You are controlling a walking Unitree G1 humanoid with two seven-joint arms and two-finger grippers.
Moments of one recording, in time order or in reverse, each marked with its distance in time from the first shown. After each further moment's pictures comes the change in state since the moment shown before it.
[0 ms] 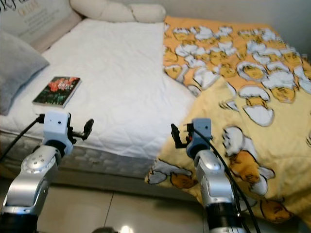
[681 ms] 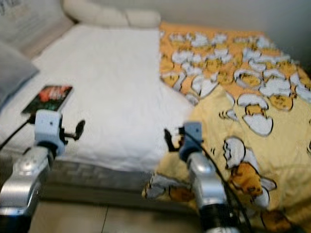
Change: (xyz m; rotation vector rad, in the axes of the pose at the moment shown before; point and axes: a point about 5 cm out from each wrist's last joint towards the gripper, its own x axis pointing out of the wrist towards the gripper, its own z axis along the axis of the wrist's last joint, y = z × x) left arm -0.003 0.007 -0.002 0.002 0.008 0.022; right arm 0.000 0.000 -0.010 -0.021 0.053 -0.026
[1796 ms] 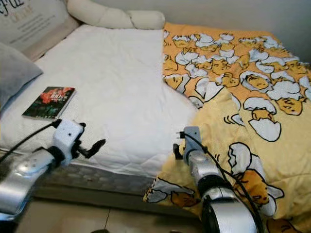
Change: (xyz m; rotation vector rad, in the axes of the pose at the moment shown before) left arm -0.018 -0.014 0.004 0.246 0.082 -0.480; right arm 0.033 -0.016 -0.039 -0.063 0.427 -0.183
